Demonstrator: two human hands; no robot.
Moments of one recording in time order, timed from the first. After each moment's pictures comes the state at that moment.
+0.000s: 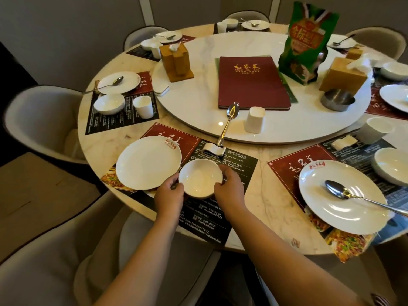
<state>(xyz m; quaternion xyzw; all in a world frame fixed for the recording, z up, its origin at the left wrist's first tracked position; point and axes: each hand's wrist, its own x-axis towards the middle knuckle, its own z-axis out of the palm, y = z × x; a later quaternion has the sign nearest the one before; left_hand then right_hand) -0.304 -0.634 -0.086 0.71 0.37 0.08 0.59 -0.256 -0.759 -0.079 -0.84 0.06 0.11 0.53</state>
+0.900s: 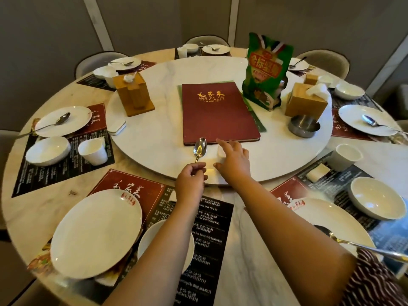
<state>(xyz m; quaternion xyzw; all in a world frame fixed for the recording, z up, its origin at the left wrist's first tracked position) -0.112 -0.708 -0.044 0.71 0.24 0.04 0.66 -0.036 -0.816 -0.058 -0.96 -0.02 0.00 0.28</state>
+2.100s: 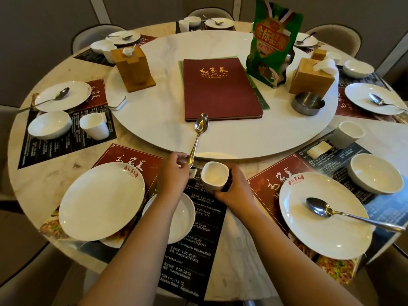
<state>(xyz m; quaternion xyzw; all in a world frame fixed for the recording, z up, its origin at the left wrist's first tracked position) -0.149 -0.669 -0.067 0.84 0.22 0.03 0.50 -0.159 -0.834 -0.105 -0.86 -0.02 0.06 0.50</state>
